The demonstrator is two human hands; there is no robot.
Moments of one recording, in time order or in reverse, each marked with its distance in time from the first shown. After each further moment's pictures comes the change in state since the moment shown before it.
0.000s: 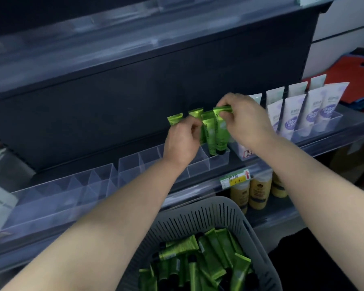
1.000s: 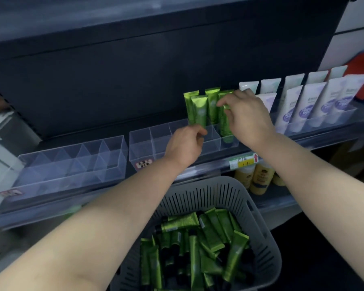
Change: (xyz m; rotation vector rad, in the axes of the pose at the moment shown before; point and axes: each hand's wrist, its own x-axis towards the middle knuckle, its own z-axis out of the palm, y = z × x) left_hand -0.060 -0.037 -0.010 0.050 -0.223 -0.097; right_hand -0.023 -0.019 0.035 -0.175 -0.054 -0.183
